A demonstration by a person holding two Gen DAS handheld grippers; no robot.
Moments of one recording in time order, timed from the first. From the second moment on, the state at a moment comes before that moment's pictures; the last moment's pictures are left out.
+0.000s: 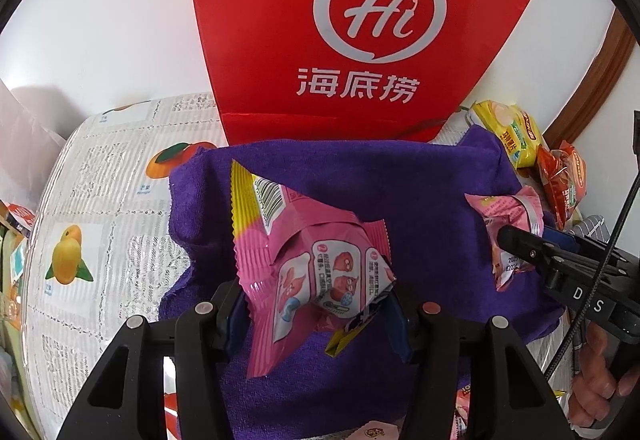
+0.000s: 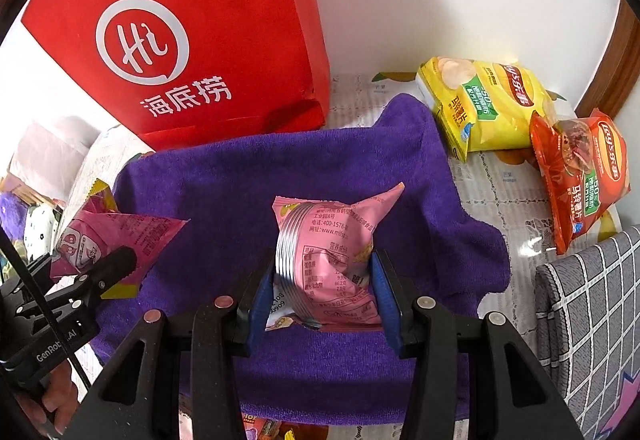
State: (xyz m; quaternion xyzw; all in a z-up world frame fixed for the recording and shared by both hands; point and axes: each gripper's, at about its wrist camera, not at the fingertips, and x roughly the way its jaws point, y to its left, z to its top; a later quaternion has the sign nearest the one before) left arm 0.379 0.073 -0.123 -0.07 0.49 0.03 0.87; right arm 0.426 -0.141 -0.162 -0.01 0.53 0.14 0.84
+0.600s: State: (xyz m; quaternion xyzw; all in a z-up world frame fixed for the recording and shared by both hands) left arm 0.377 0.069 -0.118 -0.07 0.49 0.01 0.87; right arm 0.422 -0.138 -0.154 -0.01 0.52 0.15 0.84
